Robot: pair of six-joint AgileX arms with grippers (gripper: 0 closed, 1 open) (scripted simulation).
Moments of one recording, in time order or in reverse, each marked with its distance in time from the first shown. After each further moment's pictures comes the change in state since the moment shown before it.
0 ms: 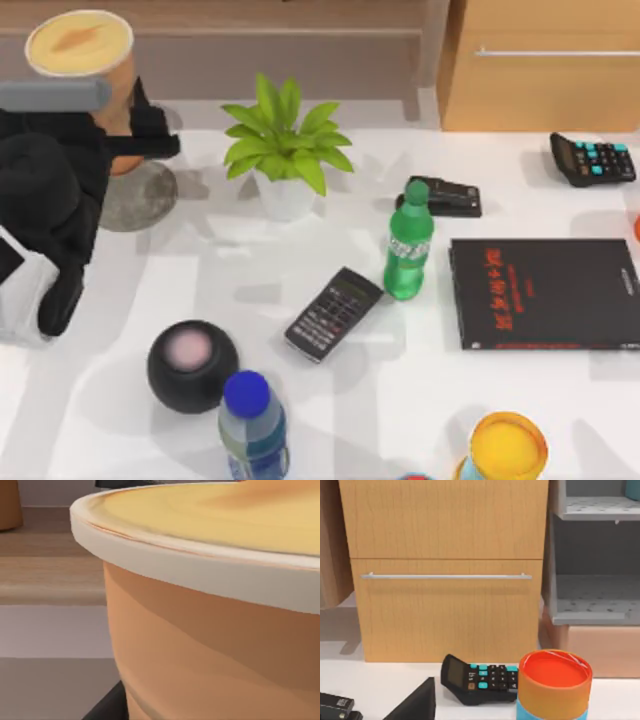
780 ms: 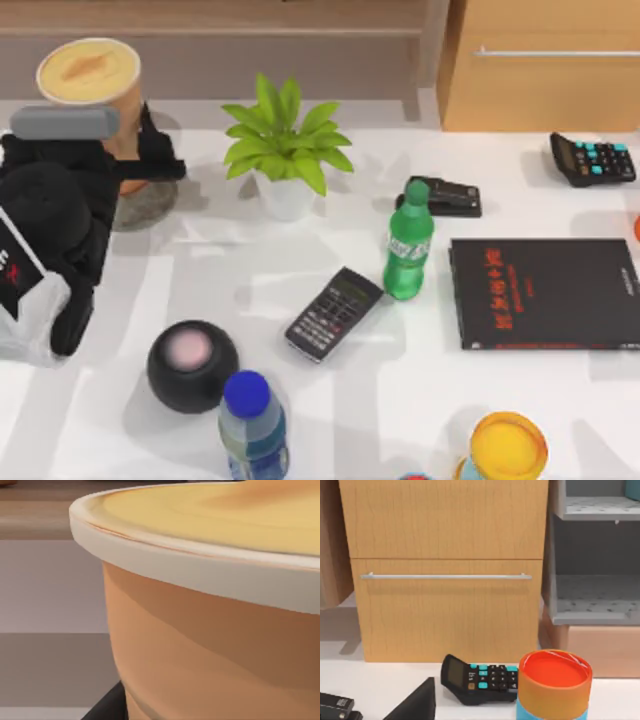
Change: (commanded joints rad) left arm -0.005 0.132 0.000 0.128 0.000 -0.003; right arm 0.000 0.000 0.000 0.000 0.000 0.000
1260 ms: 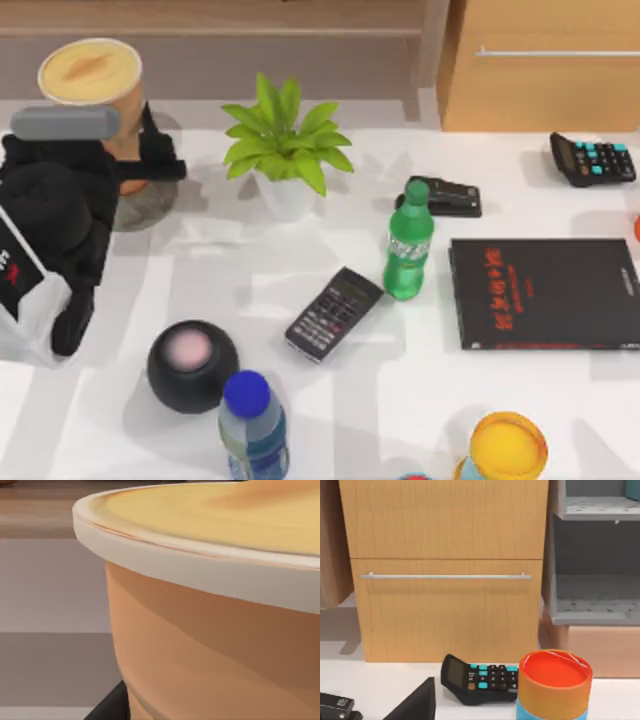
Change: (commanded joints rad) left arm 0.000 0.000 0.000 0.000 0.000 0.000; right arm 0.000 0.000 0.000 0.000 0.000 0.000
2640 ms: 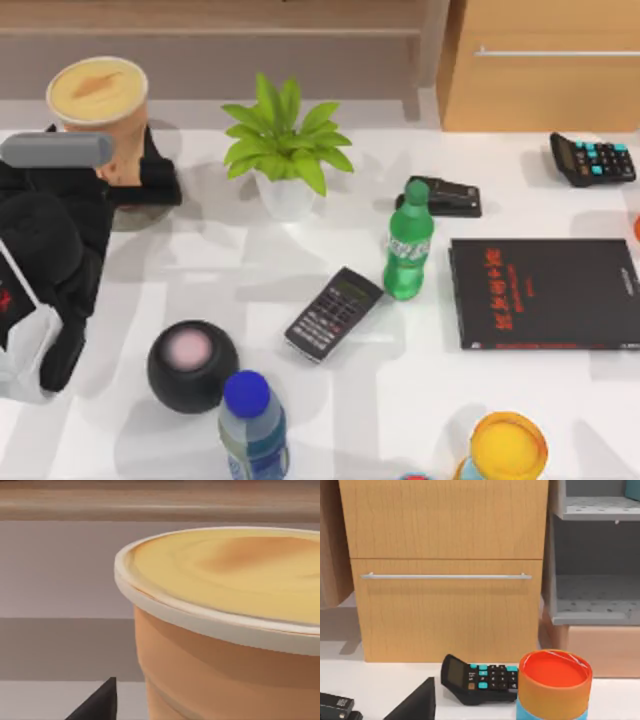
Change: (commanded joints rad) left arm -0.016 -0.041 -0.125 0.084 -0.018 0.001; right arm 0.000 0.000 0.000 0.000 0.000 0.000
